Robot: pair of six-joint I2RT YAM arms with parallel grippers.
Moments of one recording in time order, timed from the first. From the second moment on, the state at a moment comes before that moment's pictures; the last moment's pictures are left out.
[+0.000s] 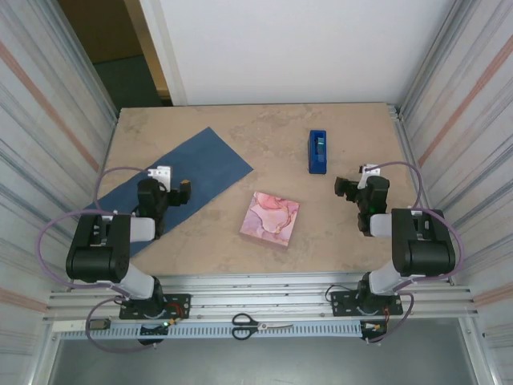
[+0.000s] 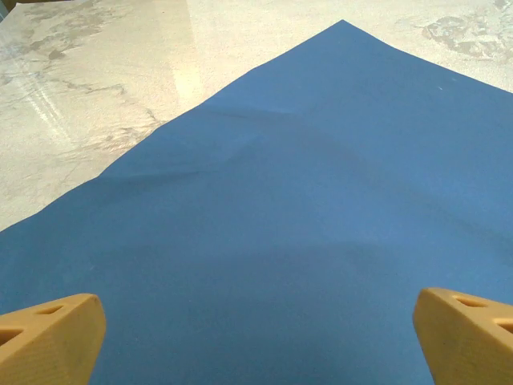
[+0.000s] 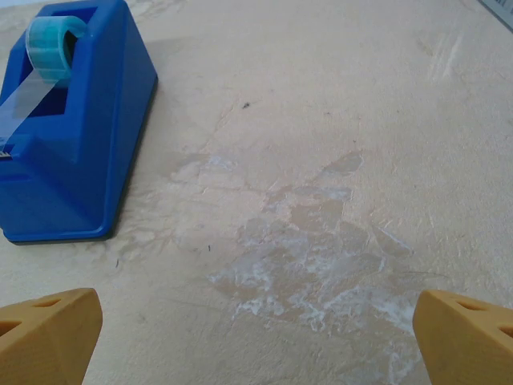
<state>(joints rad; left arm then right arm) -0.02 1.52 0.40 0.68 0.01 0.06 -0.04 1.54 0.40 0.69 0.00 0.10</state>
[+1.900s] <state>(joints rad) 0.07 0.92 0.62 -0.22 0.08 -0.48 0.90 1.85 1.49 -0.56 -0.15 0.45</state>
